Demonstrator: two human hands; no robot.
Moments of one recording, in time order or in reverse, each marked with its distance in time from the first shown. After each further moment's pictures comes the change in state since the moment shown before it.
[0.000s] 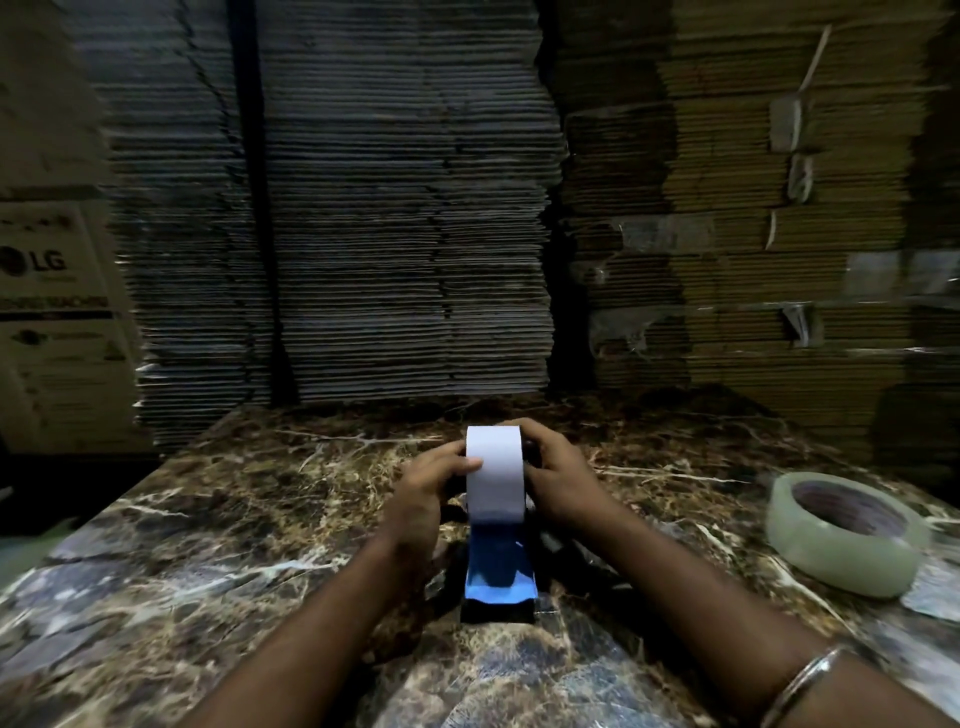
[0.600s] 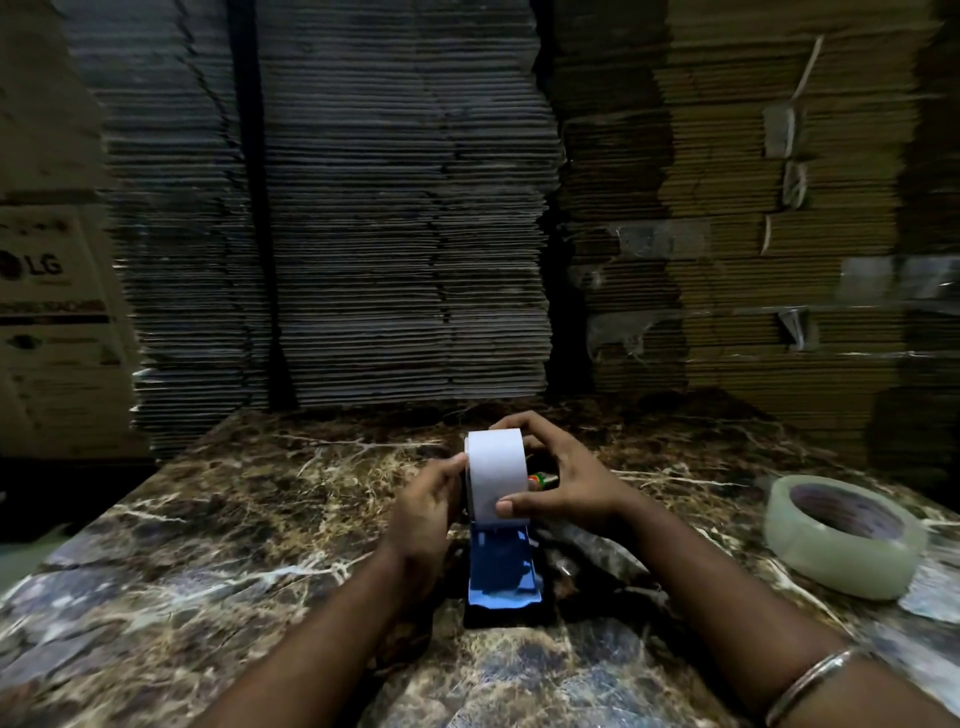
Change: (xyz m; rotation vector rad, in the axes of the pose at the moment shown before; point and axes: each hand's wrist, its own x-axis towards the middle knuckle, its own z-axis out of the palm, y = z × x) left_hand -0.009 -0.008 0.005 -0.007 0.122 0.090; right_hand -0.008 -0.013 -0.028 0.045 -0.288 -0.121
